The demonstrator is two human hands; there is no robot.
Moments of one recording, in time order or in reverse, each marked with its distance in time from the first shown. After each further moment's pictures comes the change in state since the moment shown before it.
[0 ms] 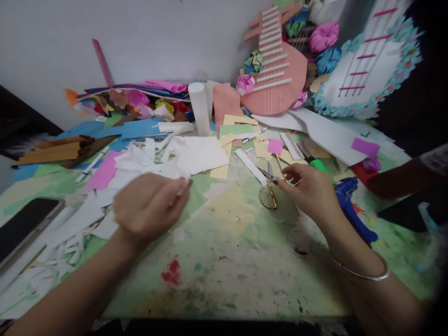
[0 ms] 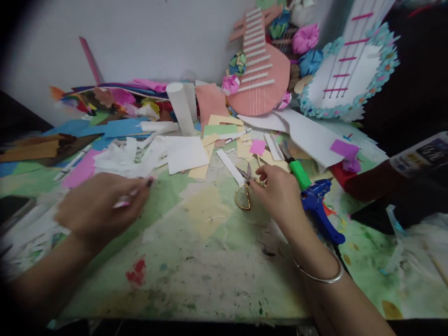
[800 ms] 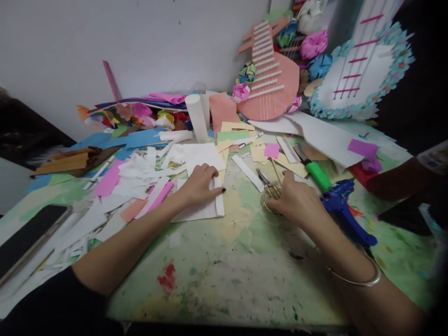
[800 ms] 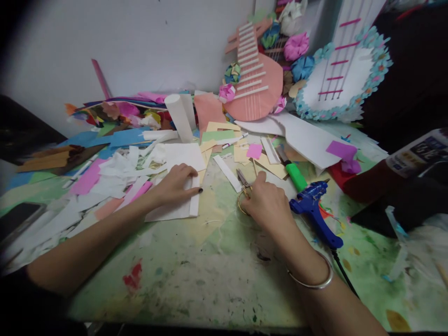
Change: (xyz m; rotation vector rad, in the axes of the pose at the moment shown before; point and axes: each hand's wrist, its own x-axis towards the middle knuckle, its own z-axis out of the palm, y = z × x) left_hand 0.078 -0.020 0.078 0.475 -0.389 0.069; right_hand -0.006 -0.006 0.004 -0.335 -0.271 0.122
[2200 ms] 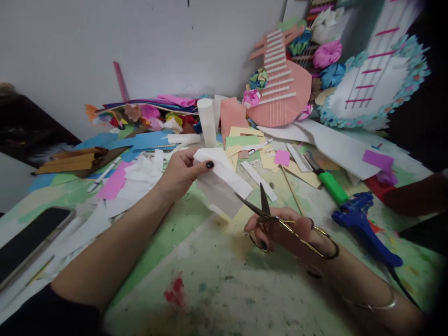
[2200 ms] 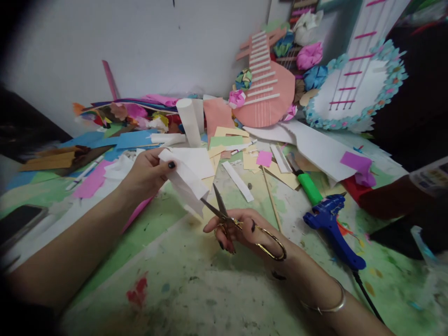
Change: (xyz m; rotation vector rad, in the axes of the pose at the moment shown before) left_hand -0.001 -0.015 -0.050 -1.326 0.298 -0.107; right_hand -0.019 -0.030 0.014 1.740 -0.872 -0.591
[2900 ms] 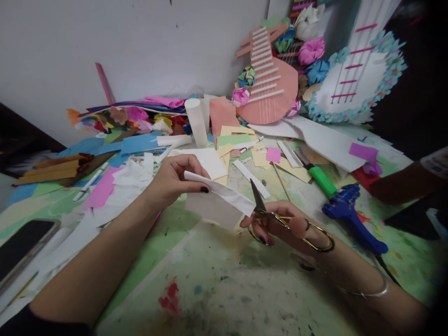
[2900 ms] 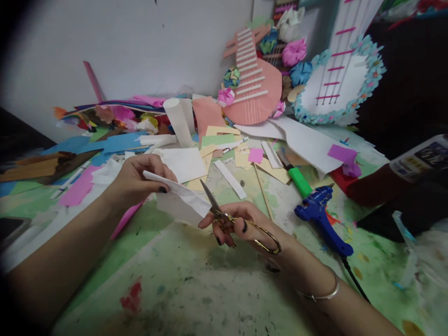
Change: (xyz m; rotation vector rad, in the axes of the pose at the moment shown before) left_hand -0.008 0.001 -0.007 0.166 -0.291 0.070; right_hand -0.008 -0.010 -0.005 -0.083 0.018 -0.061
